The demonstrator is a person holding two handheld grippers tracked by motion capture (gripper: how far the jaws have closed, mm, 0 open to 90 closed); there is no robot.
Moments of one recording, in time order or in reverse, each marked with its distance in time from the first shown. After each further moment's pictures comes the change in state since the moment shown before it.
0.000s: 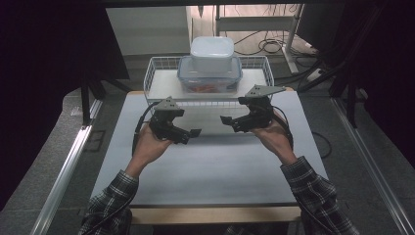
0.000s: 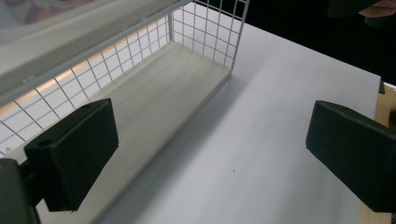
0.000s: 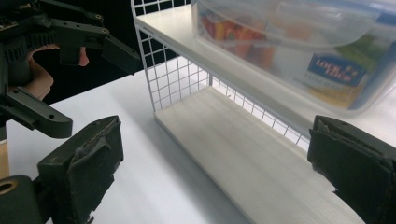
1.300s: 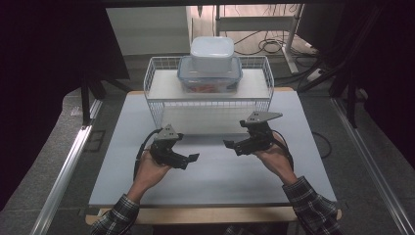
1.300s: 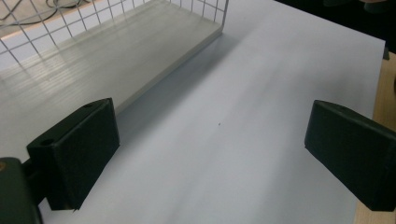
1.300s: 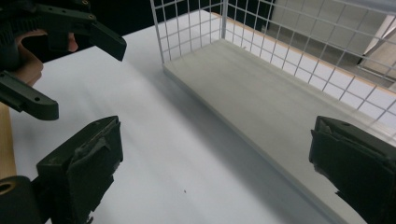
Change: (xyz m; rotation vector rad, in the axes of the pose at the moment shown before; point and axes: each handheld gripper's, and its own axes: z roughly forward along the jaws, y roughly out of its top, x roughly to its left) left arm -0.022 -0.073 0.016 0.014 -0.007 -0.021; right arm 0.013 -0.068 0.007 0.073 0.020 0.009
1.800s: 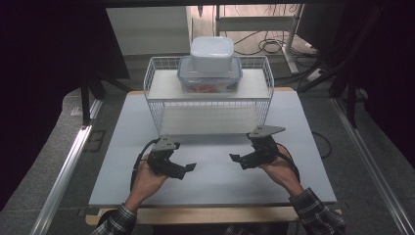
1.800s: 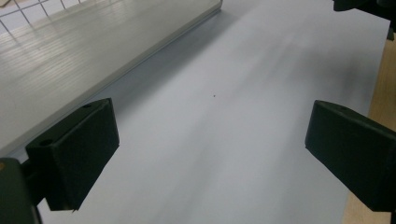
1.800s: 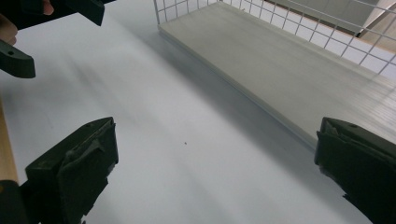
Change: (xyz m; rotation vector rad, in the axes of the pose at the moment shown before) left arm -0.011 -0.026 -0.005 0.019 0.013 -0.012; right arm 0.008 -0.038 -0.009 0.070 -0.030 -0.002
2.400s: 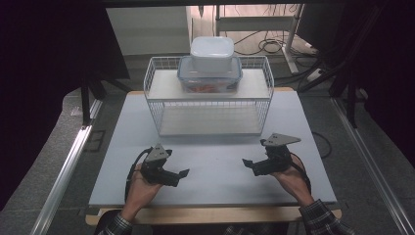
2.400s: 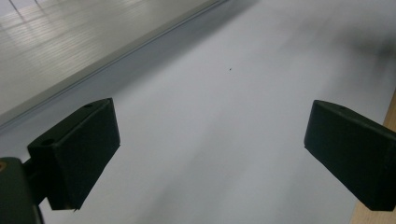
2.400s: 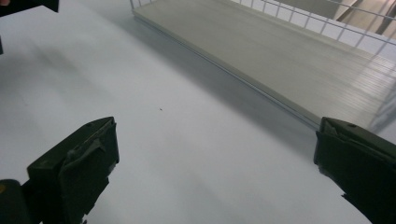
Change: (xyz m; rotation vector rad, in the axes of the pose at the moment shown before) left arm -0.003 -0.031 -0.009 0.002 0.080 -0.026; right arm -0.010 -0.038 -0.023 -0.010 -0.077 0.045
